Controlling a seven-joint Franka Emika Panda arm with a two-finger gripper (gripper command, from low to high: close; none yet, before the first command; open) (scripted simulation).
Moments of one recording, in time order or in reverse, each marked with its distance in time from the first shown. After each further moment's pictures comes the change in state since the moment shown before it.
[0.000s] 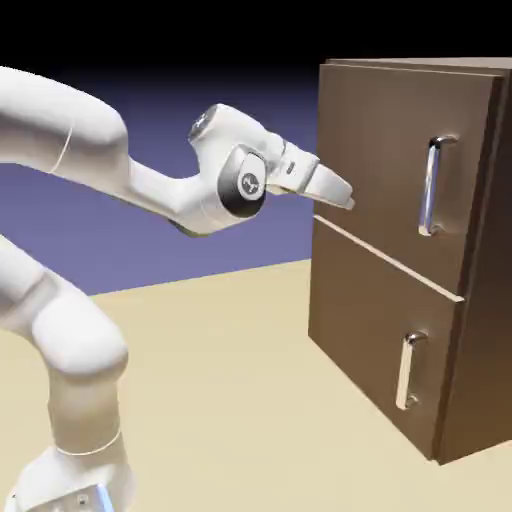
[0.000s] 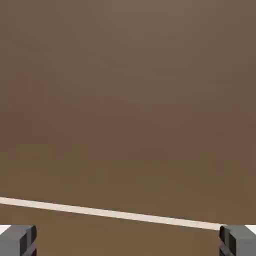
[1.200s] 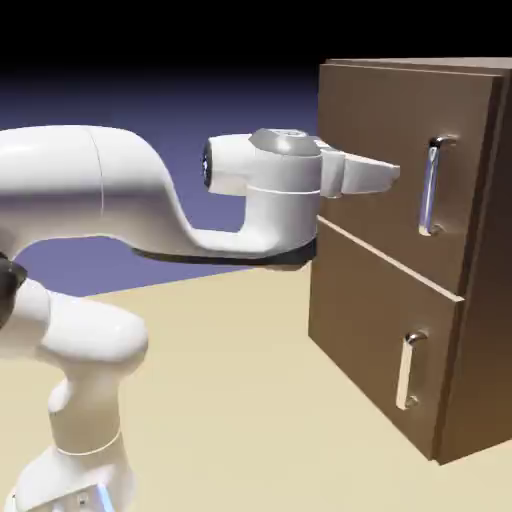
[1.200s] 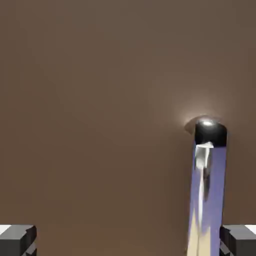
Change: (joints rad) arm 0.536 -0.227 -0.611 0.295 -1.566 -0.056 1.131
